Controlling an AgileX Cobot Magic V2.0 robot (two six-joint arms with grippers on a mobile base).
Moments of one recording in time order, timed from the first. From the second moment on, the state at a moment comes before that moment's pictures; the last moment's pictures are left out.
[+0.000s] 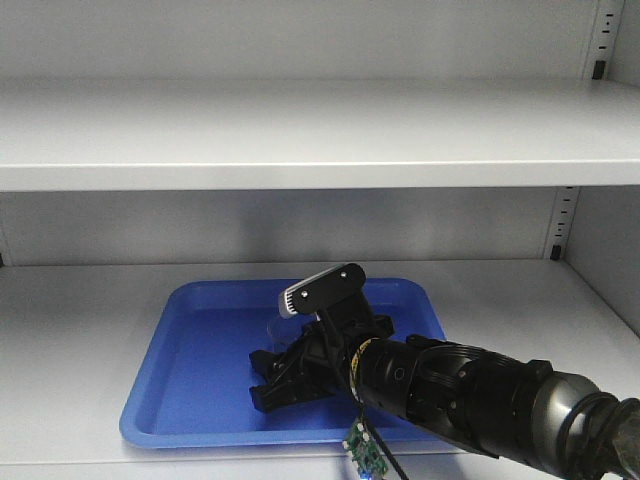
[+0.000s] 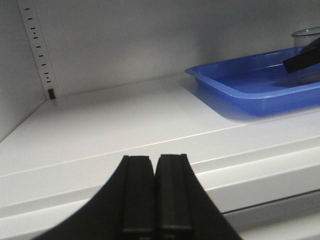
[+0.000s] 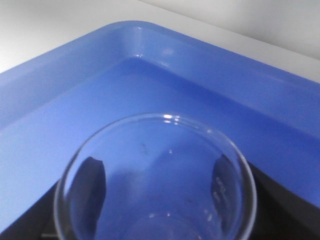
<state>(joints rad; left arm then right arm) -0.13 -0.01 0.03 0.05 0.00 0.09 0.57 1.84 -1.25 -0.82 -0.14 0.69</state>
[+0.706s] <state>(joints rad) -0.13 -0.01 0.03 0.05 0.00 0.09 0.57 1.80 -1.25 -0.81 -0.12 0.71</state>
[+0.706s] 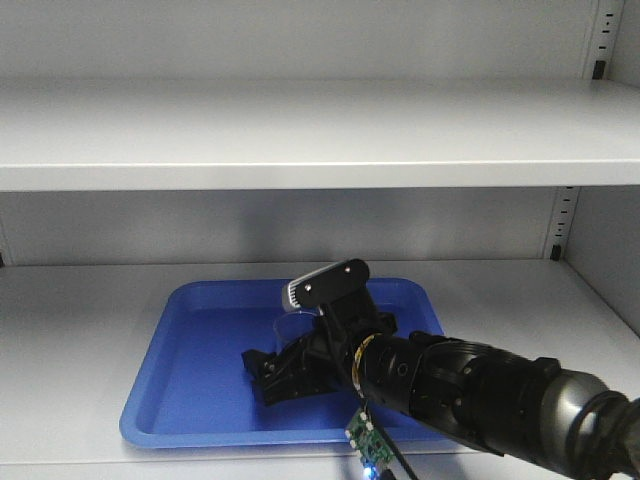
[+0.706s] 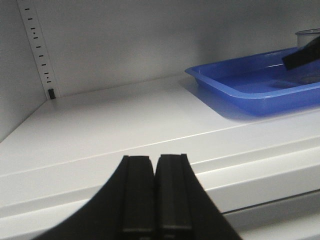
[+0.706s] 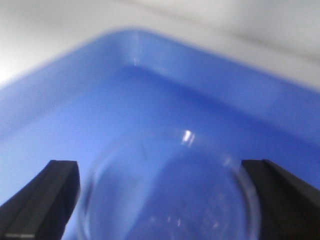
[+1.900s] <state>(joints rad) -0.13 -0.01 0.03 0.05 0.00 0.09 0.57 1.30 -0.95 -0.82 -0.04 0.70</state>
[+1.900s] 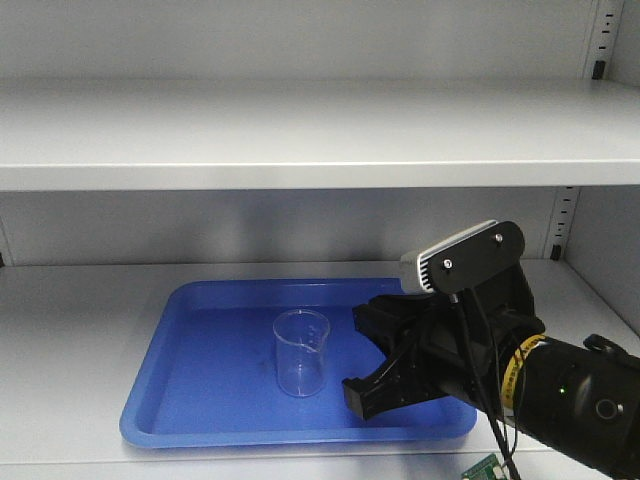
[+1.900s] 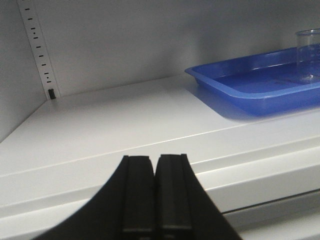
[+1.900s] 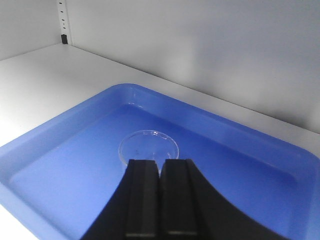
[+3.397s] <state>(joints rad) -0.13 -0.01 0.03 0.05 0.00 0.09 0.04 0.46 -0.26 0.04 0.10 0.01</state>
